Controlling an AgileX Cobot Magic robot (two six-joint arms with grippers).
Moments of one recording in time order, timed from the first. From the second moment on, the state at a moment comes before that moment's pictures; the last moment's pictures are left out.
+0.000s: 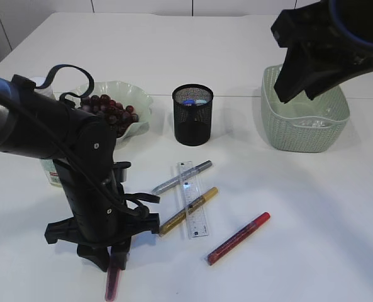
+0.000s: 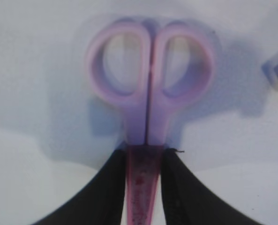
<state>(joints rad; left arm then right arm) -0.66 1.99 -1.09 -0.10 0.77 -0.69 0.42 1.46 -1.47 0.16 1.25 0.04</state>
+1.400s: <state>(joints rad) -0.66 1.99 -1.10 -0.06 0.78 -0.60 0.42 1.46 -1.47 0.16 1.25 0.04</state>
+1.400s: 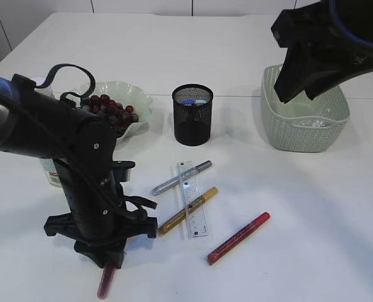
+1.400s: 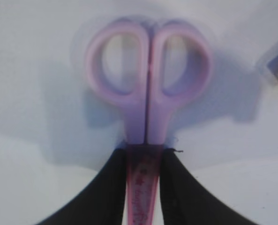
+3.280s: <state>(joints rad) -0.66 1.86 -0.98 -0.11 0.85 -0.34 0.42 1.46 -1.47 0.16 1.25 0.04</state>
